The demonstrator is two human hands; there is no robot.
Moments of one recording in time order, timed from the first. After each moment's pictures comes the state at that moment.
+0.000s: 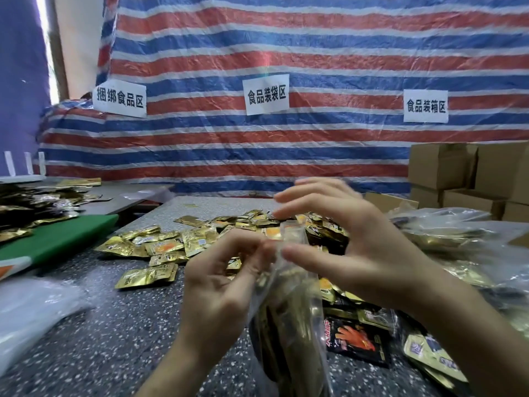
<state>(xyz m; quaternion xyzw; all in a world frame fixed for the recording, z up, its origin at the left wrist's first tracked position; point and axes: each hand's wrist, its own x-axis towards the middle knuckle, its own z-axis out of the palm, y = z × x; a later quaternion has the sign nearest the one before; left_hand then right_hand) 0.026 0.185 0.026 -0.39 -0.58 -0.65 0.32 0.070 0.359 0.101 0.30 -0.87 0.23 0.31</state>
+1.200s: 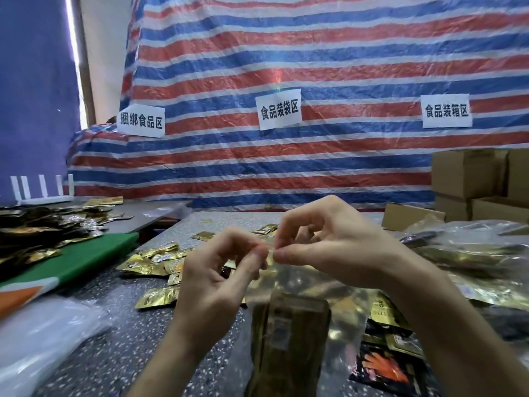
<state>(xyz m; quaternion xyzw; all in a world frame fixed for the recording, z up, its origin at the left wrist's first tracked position) -0.004 0.157 0.045 -0.39 -0.63 -0.59 0.31 0.033 0.337 0.123 0.29 -0.88 0.35 0.14</state>
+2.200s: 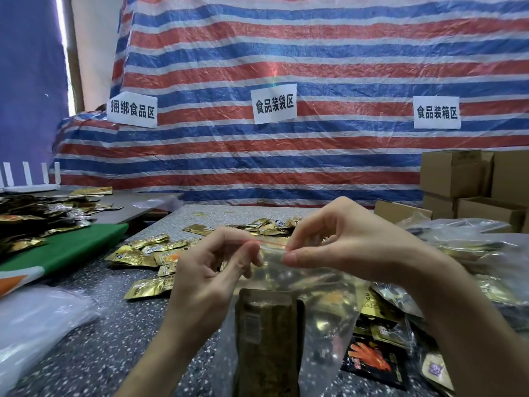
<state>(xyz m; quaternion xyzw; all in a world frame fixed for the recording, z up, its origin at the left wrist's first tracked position) -0.003 0.157 0.036 -0.38 -0.62 -0.63 0.28 0.042 0.358 0.123 0.26 -0.90 0.34 0.09</state>
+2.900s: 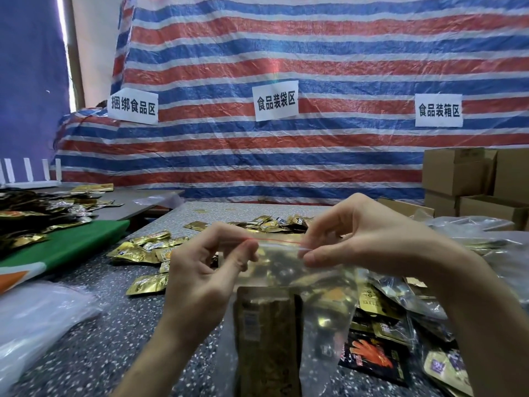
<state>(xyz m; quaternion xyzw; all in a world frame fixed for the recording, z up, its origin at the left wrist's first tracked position) -0.005 0.153 0.033 -0.38 -0.61 -0.61 0.33 0.043 0.369 0.126 0.24 -0.91 0.34 0.07</state>
